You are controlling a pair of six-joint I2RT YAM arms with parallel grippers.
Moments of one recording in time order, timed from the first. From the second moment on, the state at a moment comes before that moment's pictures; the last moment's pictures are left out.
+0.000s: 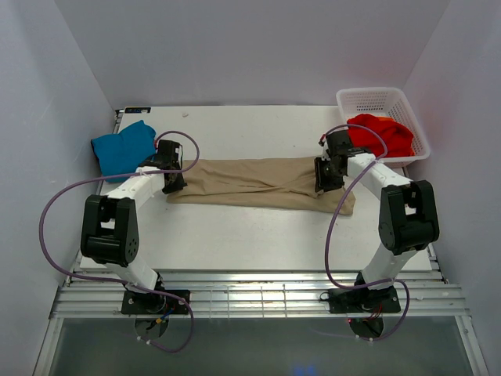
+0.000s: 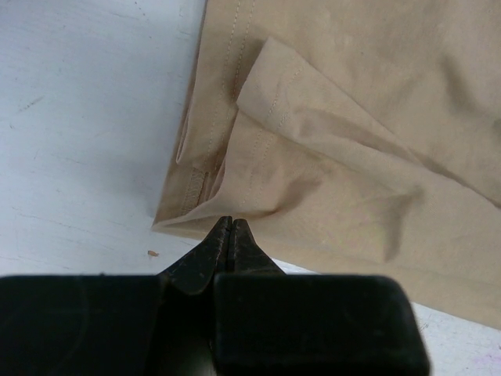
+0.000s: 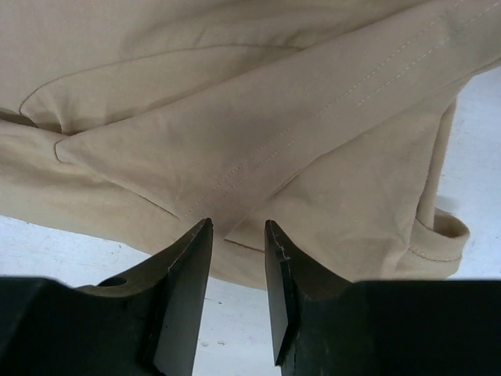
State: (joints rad) left arm -0.15 1.63 1.04 -0.45 -0.21 -0.37; right arm 0.24 1.72 1.19 -0.60 -0.09 0.12
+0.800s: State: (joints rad) left arm -0.46 1.64 1.08 -0.26 -0.01 -0.41; right arm 0.28 1.74 1.14 -0.57 -0.17 0.15
